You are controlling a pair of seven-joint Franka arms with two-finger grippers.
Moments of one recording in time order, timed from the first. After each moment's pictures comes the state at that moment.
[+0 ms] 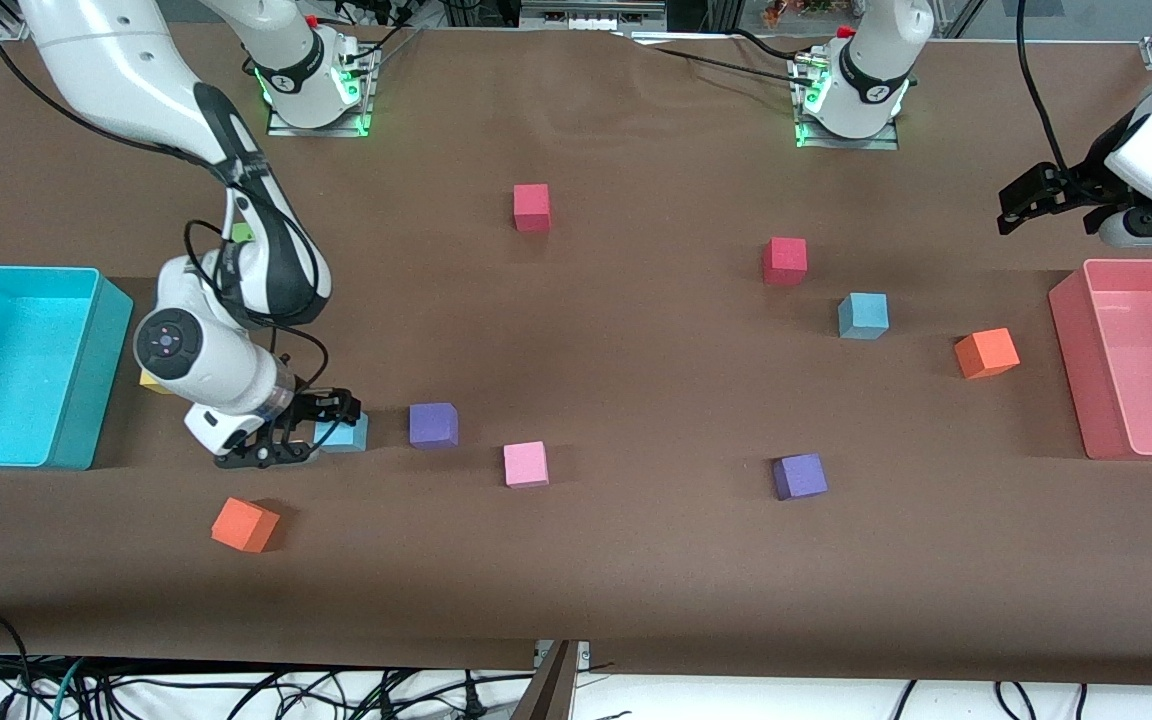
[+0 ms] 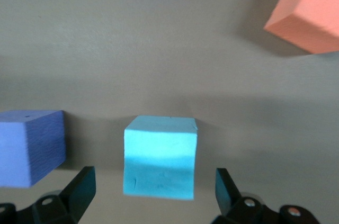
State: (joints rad) left arm -0.08 -0.11 0.05 -1.77 0.02 1.60 -0.07; right arm 0.16 0.61 0.06 -1.70 0.01 2.34 0.11
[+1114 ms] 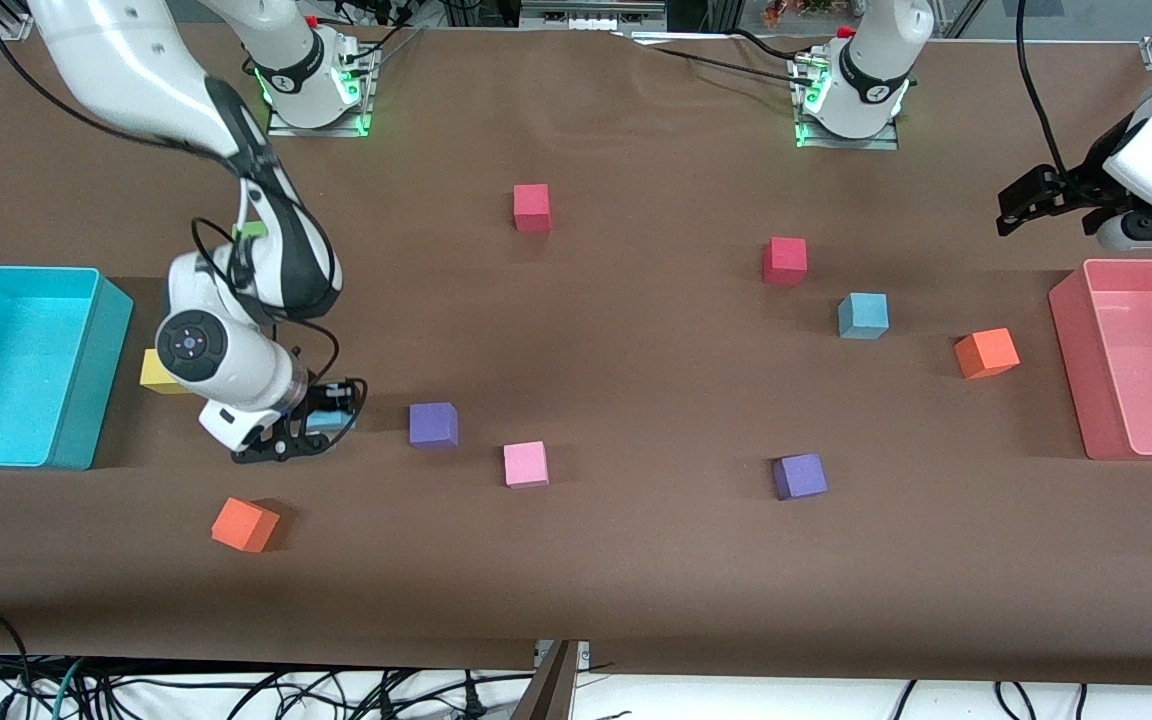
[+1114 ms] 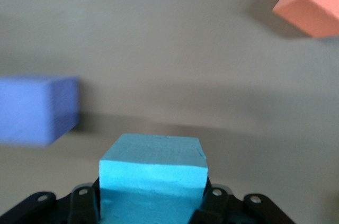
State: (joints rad) left arm -0.08 -0.11 0.05 -1.77 0.02 1.60 -0.07; right arm 0.18 0.51 0.10 -1.68 -0.05 2.12 0.15
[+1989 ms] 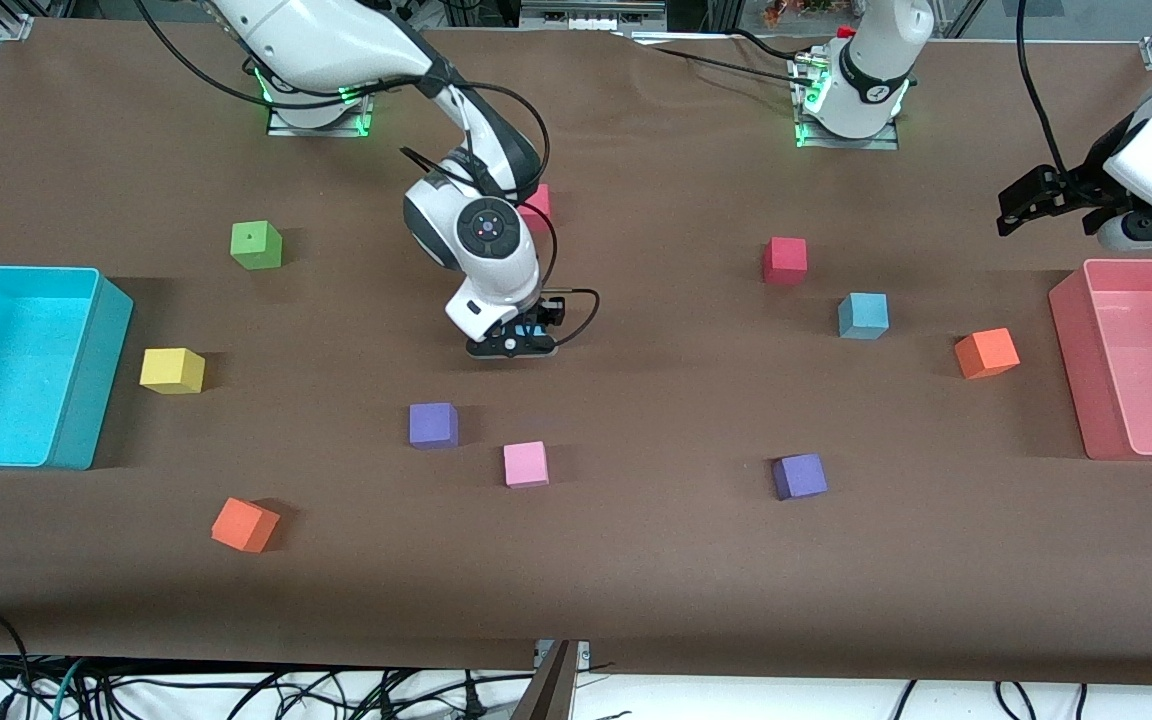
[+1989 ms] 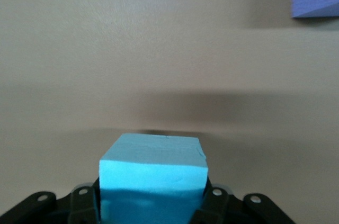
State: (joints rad) left arm -0.08 -0.11 0.06 -1.77 0.02 1.60 -0.07; right arm 0.49 0.66 0.26 -1.71 -0.17 2.32 0.77
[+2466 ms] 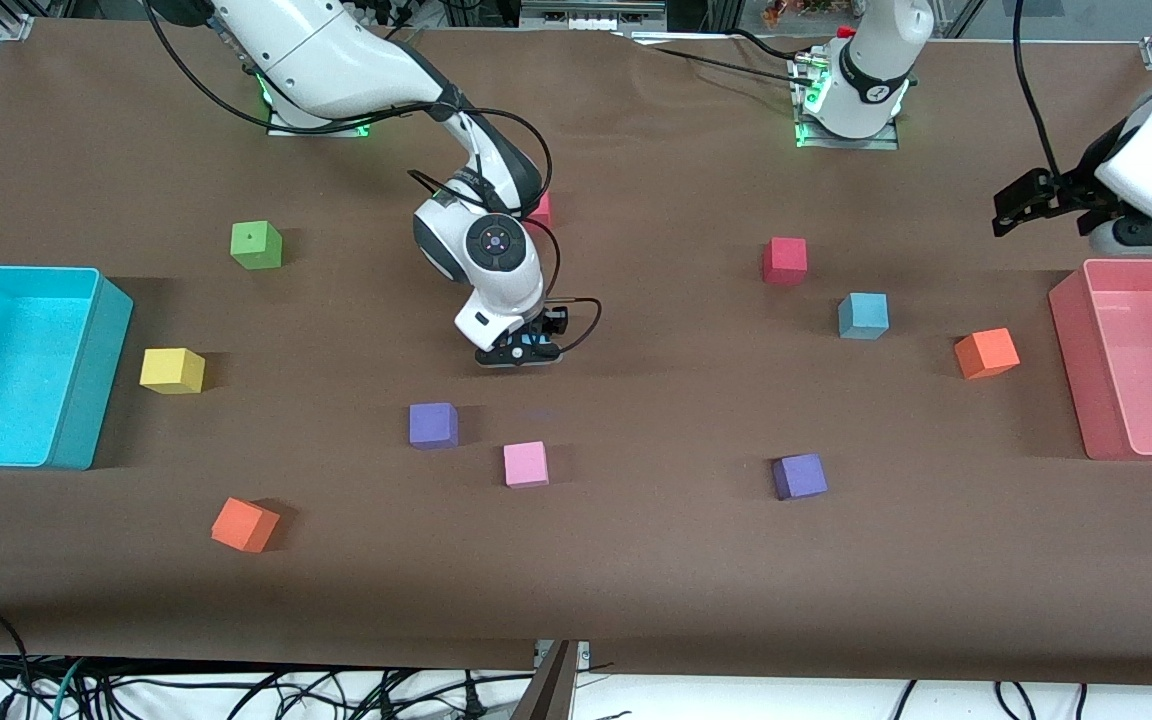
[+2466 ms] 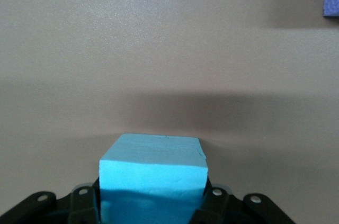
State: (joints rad) left arm -0.08 -0.08 0.05 -1.78 0.02 1.59 -0.07; right arm 0.49 0.70 0.26 -1.71 -0.20 2.37 0.77
